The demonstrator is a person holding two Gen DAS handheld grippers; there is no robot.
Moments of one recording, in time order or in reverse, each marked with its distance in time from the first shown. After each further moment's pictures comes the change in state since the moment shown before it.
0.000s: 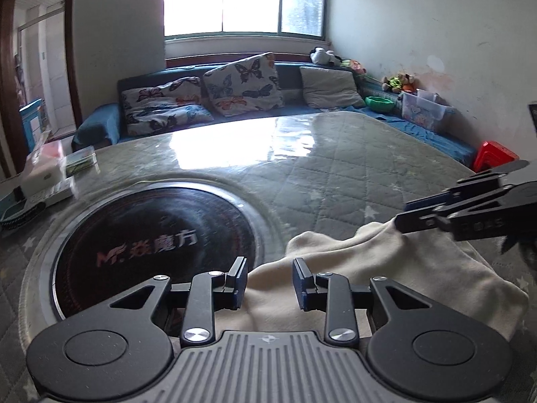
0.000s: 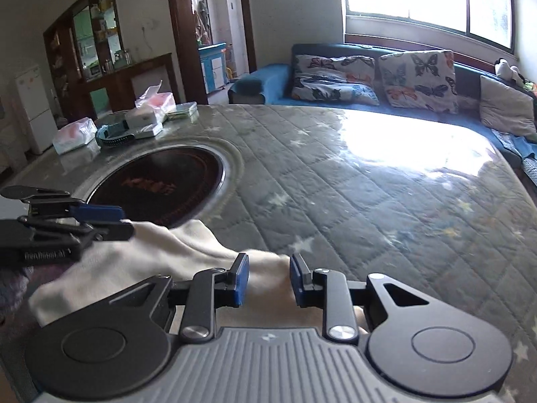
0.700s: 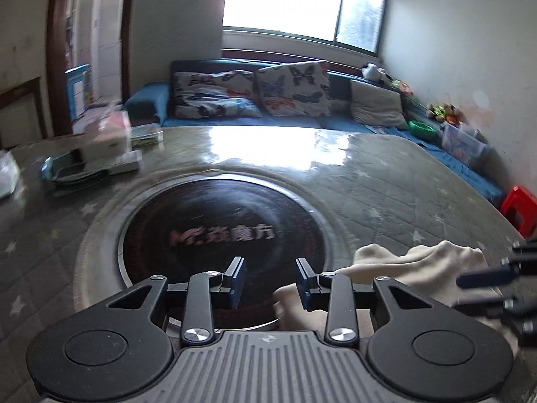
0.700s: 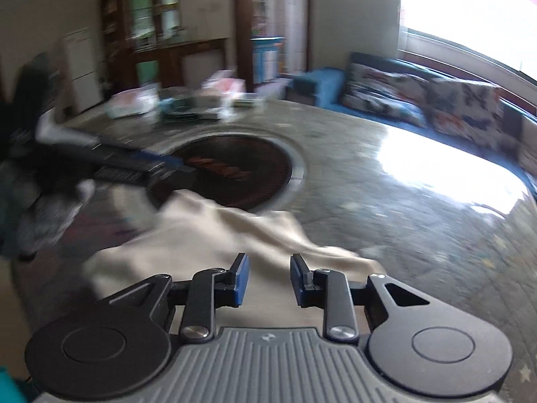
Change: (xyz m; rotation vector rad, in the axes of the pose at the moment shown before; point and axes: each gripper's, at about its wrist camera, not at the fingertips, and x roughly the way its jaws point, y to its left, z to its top) left arm -0.045 0.067 -0.007 -0.220 -0.002 0.109; right arm -0.030 0.079 -0.007 -0.229 0.018 0.133
